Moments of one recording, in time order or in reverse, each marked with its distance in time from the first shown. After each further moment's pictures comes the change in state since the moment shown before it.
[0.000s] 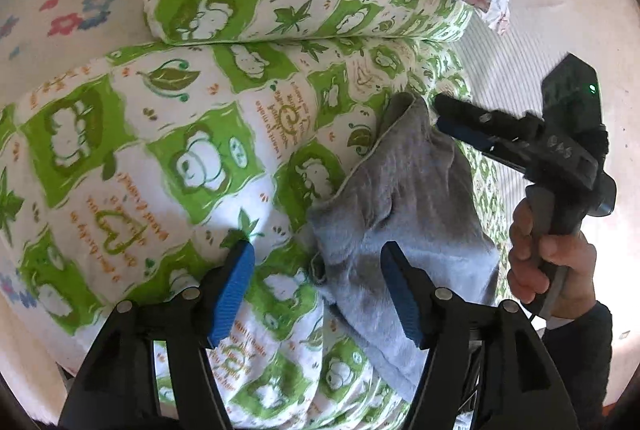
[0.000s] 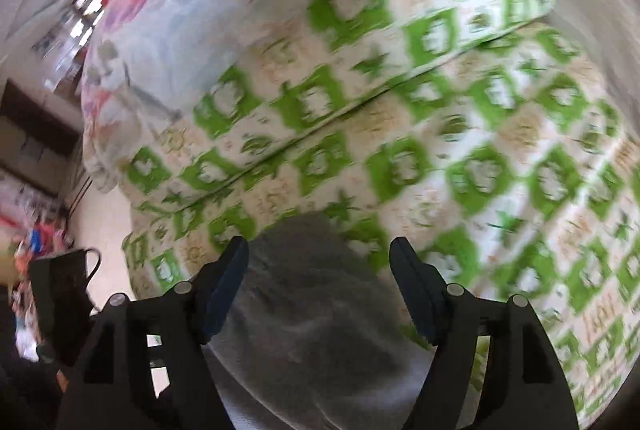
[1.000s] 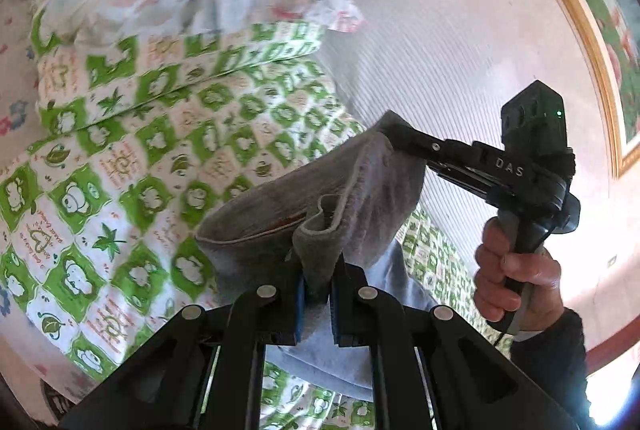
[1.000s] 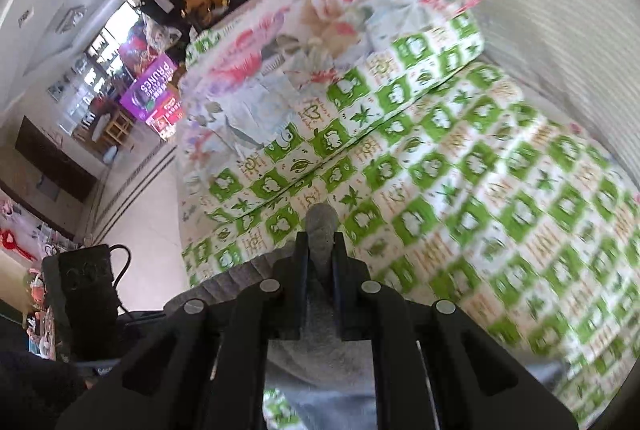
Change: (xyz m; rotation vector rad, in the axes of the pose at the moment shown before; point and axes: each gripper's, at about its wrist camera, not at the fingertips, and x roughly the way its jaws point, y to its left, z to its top) left arm -0.041 -0.117 -0.026 0.262 -0.110 -0.206; right arm -0.135 0.009 -0.046 0.080 -0.230 0.041
